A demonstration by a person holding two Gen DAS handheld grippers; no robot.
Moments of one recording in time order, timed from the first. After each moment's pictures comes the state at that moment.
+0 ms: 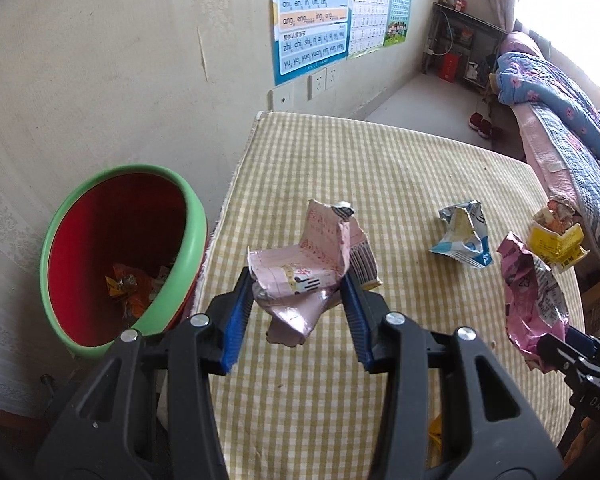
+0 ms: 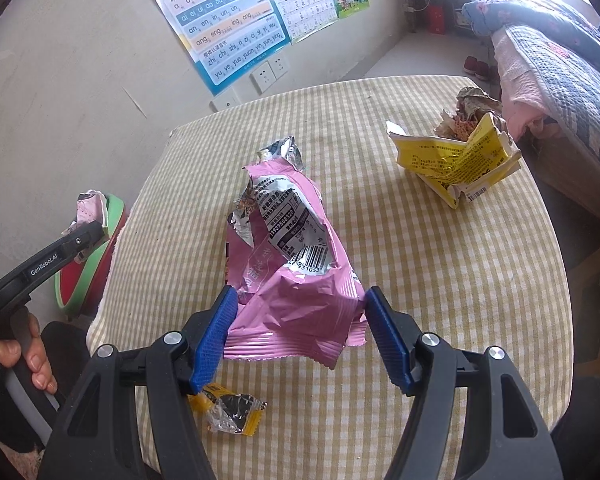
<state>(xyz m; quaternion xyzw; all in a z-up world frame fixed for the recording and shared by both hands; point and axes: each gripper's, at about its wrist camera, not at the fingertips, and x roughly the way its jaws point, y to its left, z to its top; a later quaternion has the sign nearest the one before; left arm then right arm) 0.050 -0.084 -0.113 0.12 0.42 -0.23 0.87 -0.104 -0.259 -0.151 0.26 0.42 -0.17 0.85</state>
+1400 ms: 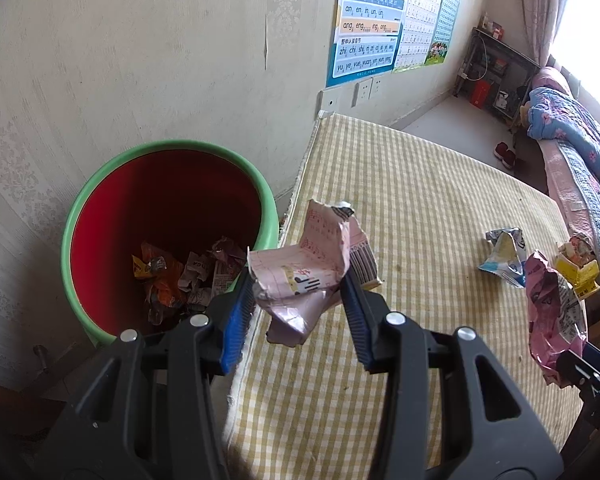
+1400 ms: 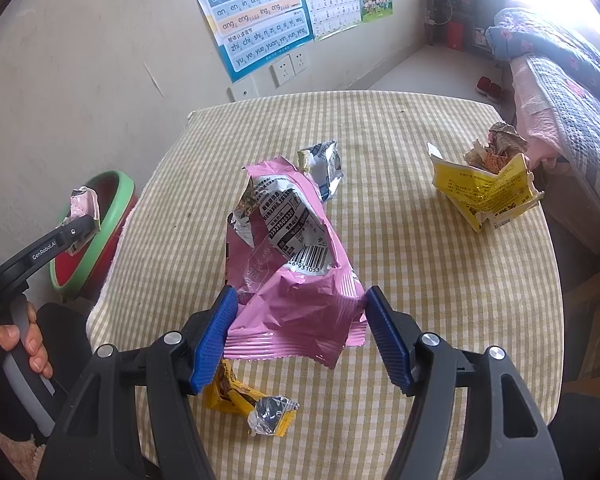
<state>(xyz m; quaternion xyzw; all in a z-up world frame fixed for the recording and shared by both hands) 0.078 -0.030 -0.117 0.07 0.43 -0.19 0.88 -0.079 -0.232 -0.137 0.21 0.44 -0.17 0.86</state>
